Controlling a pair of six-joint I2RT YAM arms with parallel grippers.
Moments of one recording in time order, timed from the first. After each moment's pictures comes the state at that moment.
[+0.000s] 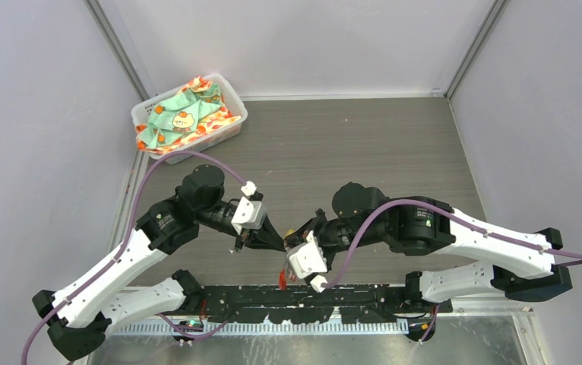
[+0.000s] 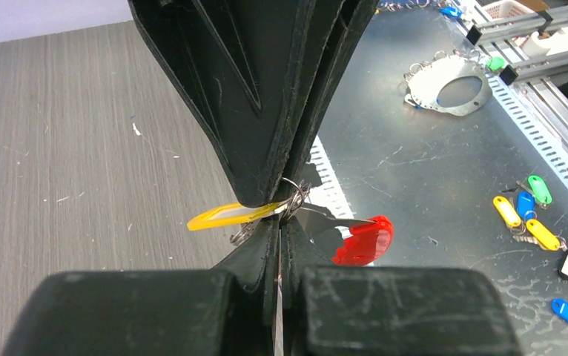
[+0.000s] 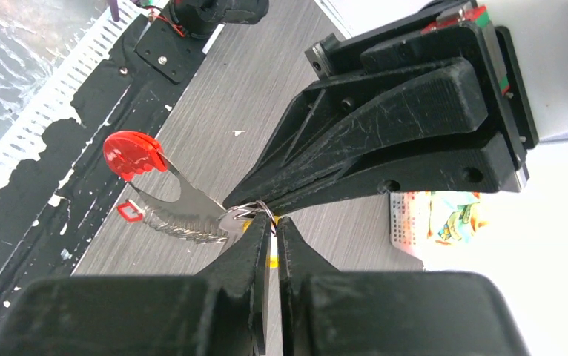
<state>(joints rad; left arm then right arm) -0.83 0.87 1.02 -0.53 1.03 0.34 1.36 1.15 1.43 -0.78 -0.23 -0.91</state>
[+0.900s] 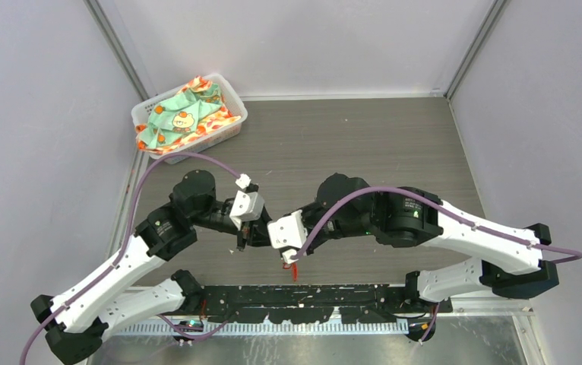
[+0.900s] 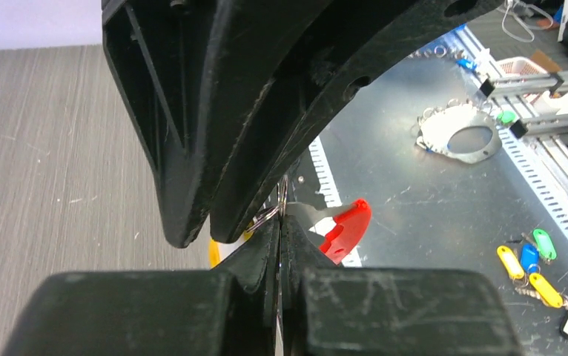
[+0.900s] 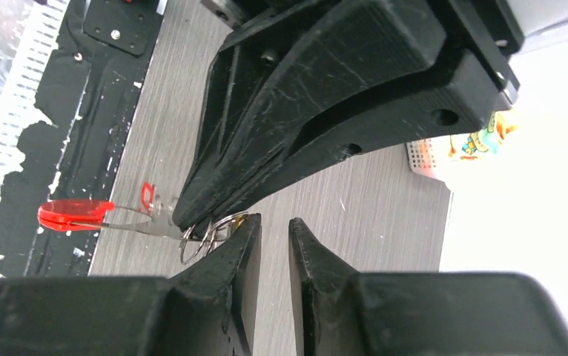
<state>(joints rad) -0.83 0.81 0.95 -0.35 0.93 0.13 1.35 1.23 1.53 -0.84 -0.06 -0.73</state>
